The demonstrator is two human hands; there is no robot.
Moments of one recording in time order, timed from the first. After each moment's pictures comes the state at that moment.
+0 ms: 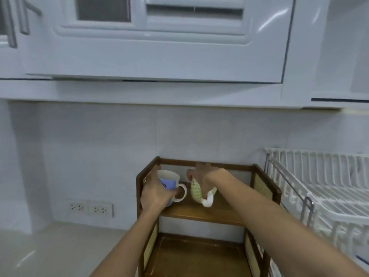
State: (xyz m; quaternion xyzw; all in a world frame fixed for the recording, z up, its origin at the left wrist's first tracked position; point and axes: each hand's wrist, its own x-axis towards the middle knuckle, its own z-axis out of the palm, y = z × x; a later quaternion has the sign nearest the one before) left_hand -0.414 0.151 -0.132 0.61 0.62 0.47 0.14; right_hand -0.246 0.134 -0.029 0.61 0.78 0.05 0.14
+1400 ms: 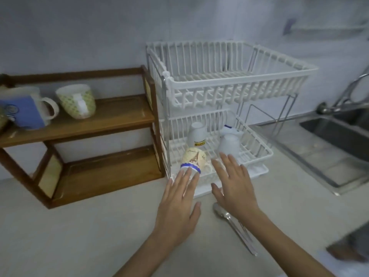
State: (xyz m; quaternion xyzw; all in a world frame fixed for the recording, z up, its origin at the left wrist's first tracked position) left_hand -0.204 -0.136 -0.283 0.92 0.26 0.28 0.08; right_hand -0.029 -0.200 -0.268 0.79 0.58 0.12 -0.18
